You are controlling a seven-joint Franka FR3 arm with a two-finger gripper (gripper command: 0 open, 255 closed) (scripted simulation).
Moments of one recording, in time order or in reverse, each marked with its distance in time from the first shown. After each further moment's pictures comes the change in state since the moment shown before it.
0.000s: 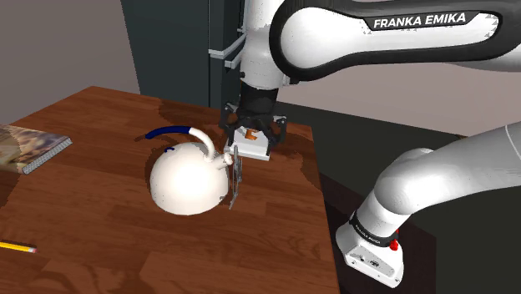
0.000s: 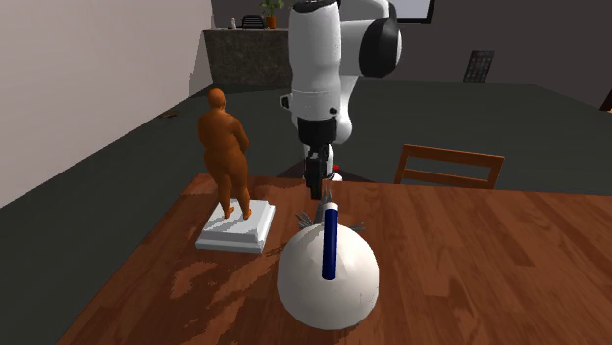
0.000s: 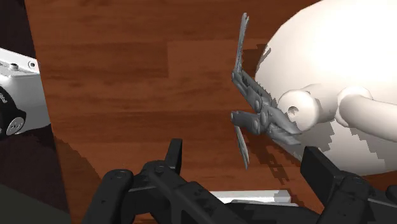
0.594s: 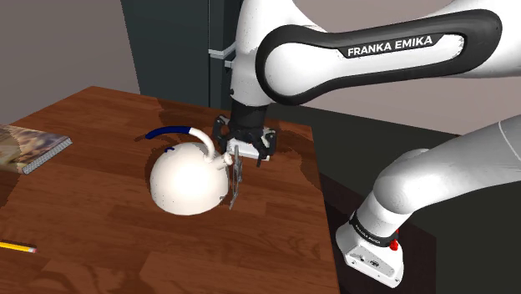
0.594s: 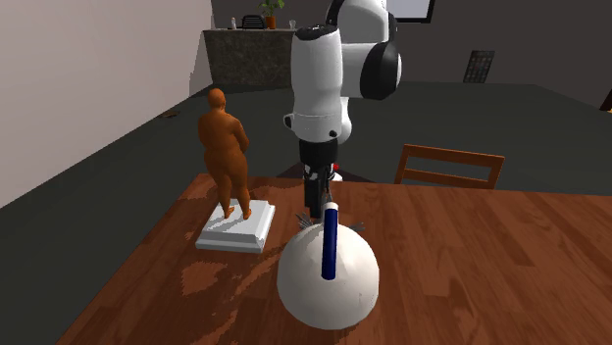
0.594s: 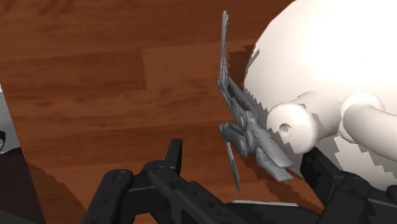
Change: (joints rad) arm -0.028 0.058 0.073 -0.038 0.010 0.115 0.072
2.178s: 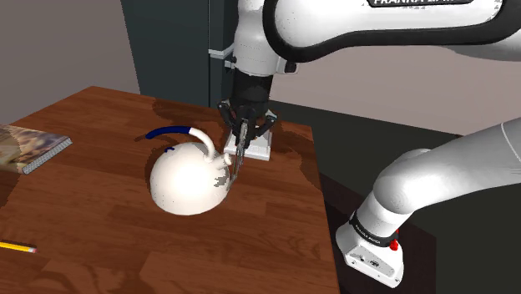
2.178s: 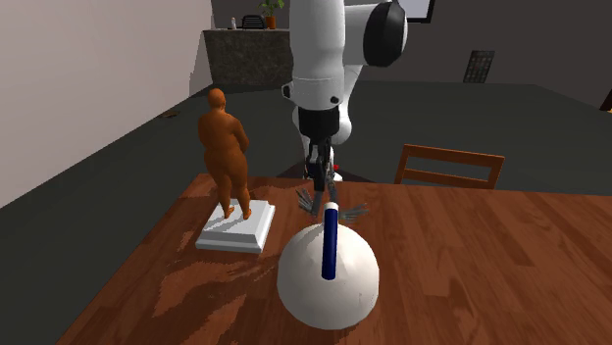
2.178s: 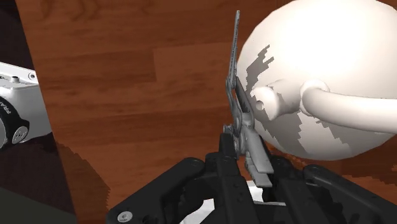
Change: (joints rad) arm -0.005 -0.023 -0.050 0.129 -0.026 -0.153 0.010
